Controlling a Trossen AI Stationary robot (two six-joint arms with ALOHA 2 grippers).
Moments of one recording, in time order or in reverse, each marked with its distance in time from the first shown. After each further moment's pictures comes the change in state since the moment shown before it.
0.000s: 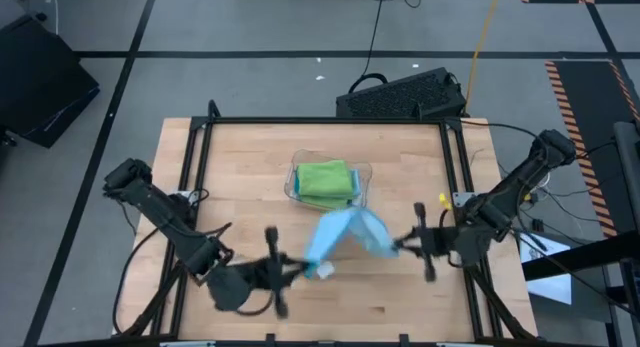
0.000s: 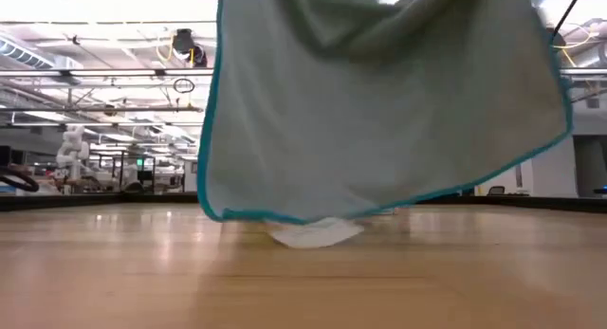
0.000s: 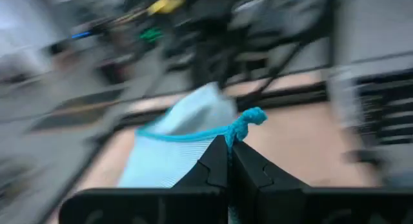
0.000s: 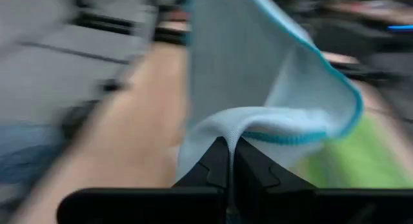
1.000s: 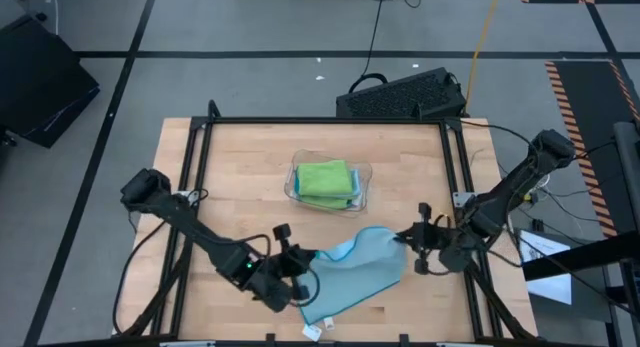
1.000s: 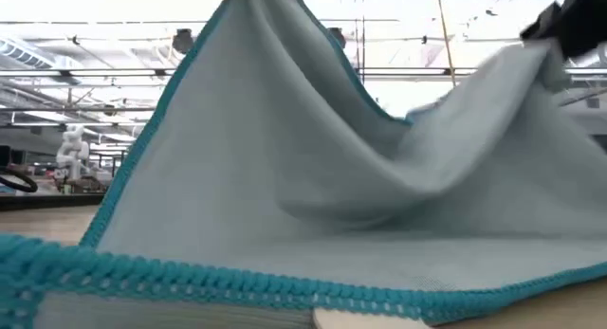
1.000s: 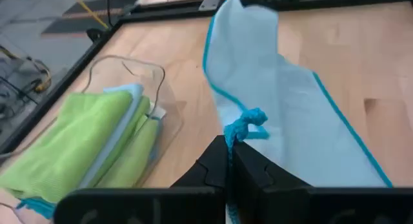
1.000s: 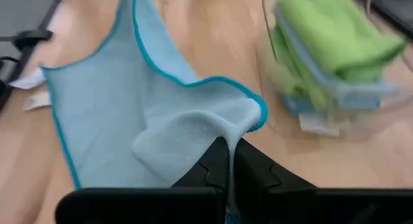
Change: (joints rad) left arm 0.084 0.167 -0.002 -0.357 0.074 -0.461; right arm 0.039 0.034 -0.150 -0.158 0.063 0.459
